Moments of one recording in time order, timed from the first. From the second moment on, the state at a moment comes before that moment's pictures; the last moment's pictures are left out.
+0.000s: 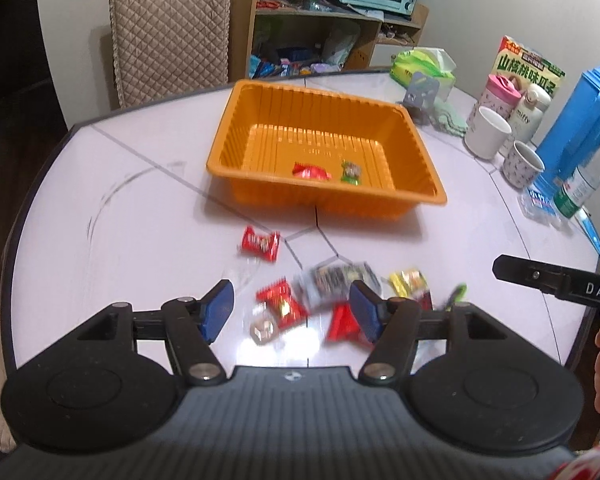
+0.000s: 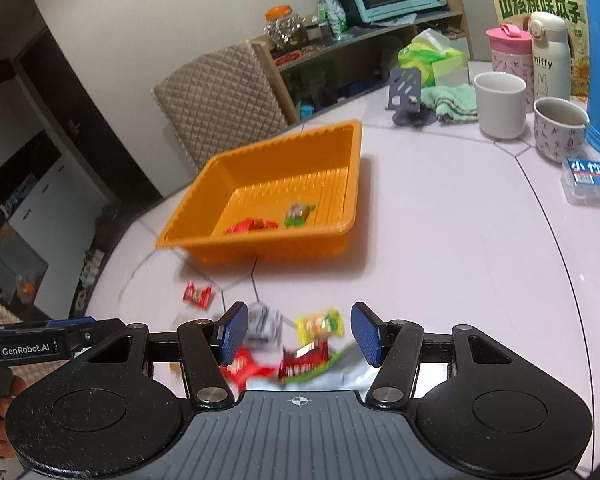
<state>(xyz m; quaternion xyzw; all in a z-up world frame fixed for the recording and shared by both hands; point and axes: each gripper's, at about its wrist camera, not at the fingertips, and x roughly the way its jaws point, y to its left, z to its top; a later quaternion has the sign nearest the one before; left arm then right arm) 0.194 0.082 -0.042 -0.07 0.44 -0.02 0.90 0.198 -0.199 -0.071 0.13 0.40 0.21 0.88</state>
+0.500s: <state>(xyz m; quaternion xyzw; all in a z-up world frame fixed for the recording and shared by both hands) 0.139 0.068 -0.054 -0.07 0.46 -0.02 0.88 0.152 -0.194 -0.083 0.11 0.43 0.23 0.87</state>
